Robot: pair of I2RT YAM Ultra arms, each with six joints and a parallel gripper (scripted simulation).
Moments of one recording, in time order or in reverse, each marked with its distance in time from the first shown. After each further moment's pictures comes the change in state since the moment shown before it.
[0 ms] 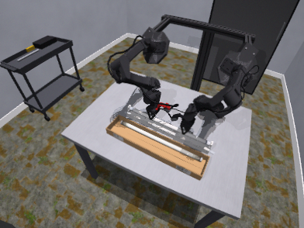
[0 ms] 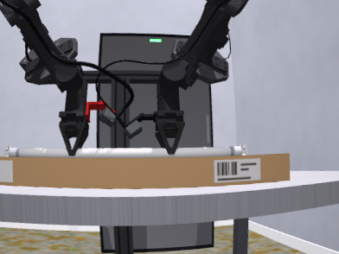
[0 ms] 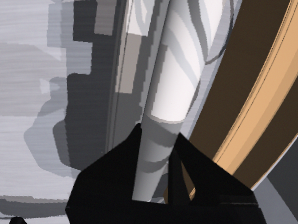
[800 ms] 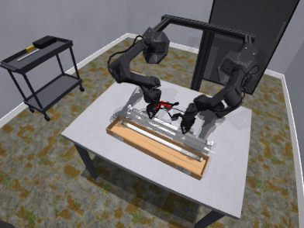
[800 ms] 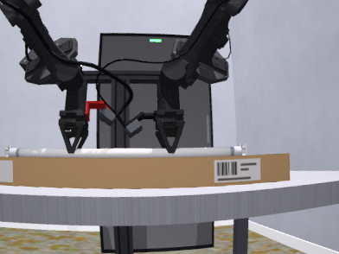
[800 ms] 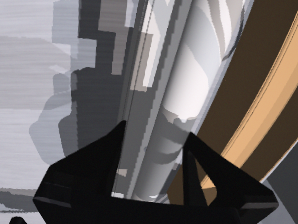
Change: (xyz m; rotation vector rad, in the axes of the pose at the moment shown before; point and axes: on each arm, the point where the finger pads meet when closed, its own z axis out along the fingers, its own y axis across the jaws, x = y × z) left arm 0.000 0.000 -0.003 0.000 -0.001 0.001; right arm 0.003 0.010 -0.007 -0.020 0.006 -0.022
